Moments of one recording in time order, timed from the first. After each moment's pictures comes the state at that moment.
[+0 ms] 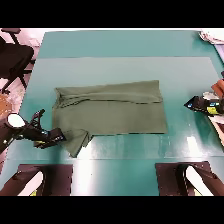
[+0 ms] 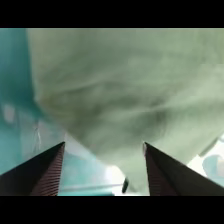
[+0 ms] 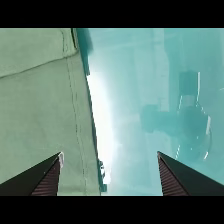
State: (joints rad) left arm 0.09 -0.85 0.47 1.18 -1.29 -1.69; right arm -0.40 -0.83 0.83 -1.19 1.21 1.42
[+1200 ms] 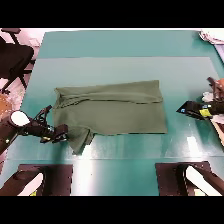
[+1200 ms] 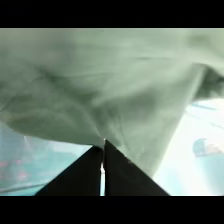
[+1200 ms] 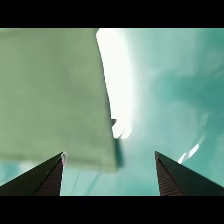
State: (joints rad) left arm -0.03 -0.85 0.55 1.07 -1.27 -1.70; right arm -0.38 -1.00 0.83 -1.10 1.35 1.34
